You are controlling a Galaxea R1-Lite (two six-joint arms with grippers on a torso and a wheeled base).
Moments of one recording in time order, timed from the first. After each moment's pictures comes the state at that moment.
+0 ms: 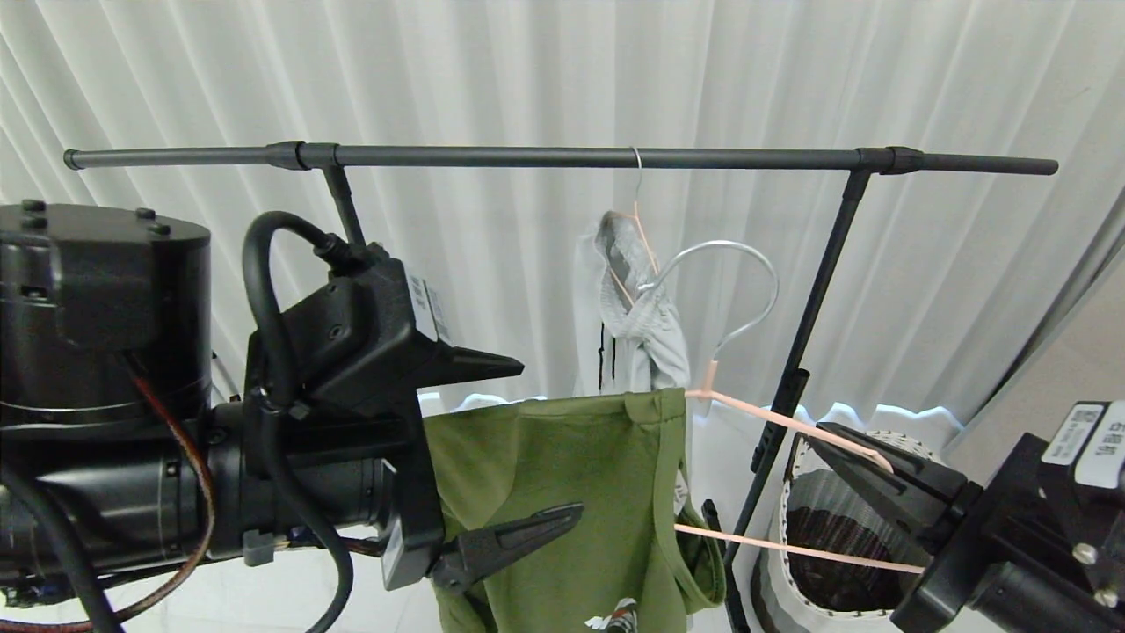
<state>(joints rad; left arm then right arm) -0.67 1.35 -0.83 -0.16 -0.37 0.49 1.08 1.31 -0.28 -1.10 -0.34 -0.30</state>
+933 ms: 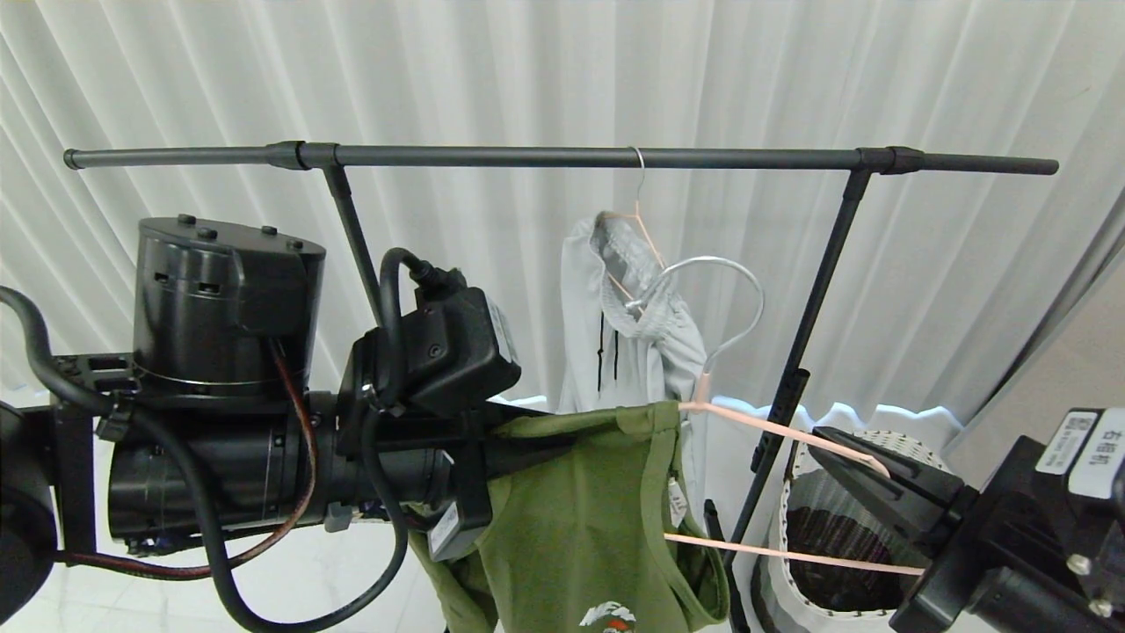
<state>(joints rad) -0.64 1.46 -0.87 -0.16 -0.40 0.59 1.08 1.31 -0.28 -1.10 -0.33 -0.31</state>
